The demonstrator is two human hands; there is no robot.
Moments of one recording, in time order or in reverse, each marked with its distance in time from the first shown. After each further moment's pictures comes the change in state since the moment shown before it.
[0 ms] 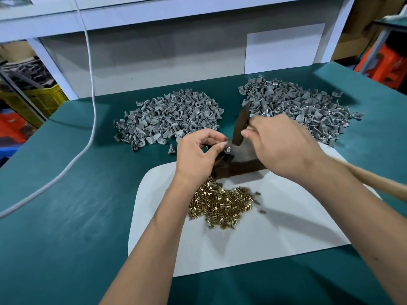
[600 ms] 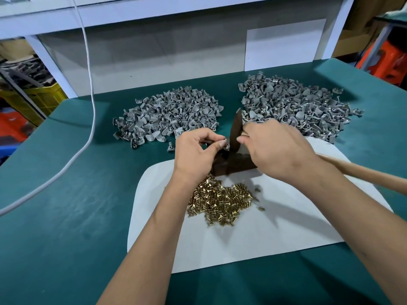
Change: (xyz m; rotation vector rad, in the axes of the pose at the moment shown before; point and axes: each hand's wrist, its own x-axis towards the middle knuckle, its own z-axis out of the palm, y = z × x) left_hand -0.001 0.004 0.000 0.012 0.023 -0.026; right_hand -0.004 -0.004 0.009 -0.094 -0.097 -0.053
